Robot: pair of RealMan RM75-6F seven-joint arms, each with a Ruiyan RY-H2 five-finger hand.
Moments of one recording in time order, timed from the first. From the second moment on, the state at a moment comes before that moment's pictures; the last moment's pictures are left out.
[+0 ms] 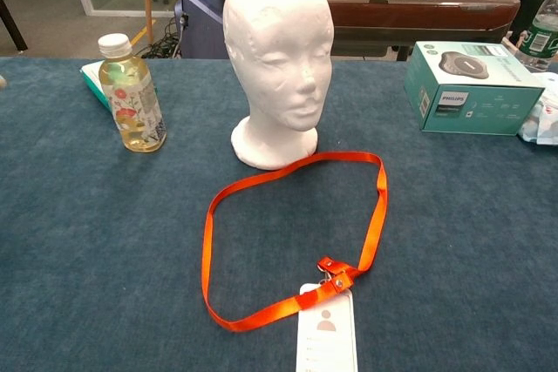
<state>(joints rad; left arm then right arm) -0.35 -1.02 -0.03 -1.63 1.76 1.25 -0.23 0.19 -1.00 0.08 -1.84 -1.54 1.39 -0.22</state>
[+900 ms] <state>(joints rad) -0.80 -1.22 -0.04 -1.59 1.72 0.72 -0.15 0.21 -1.04 0.05 -1.81 -1.46 1.28 -0.20</state>
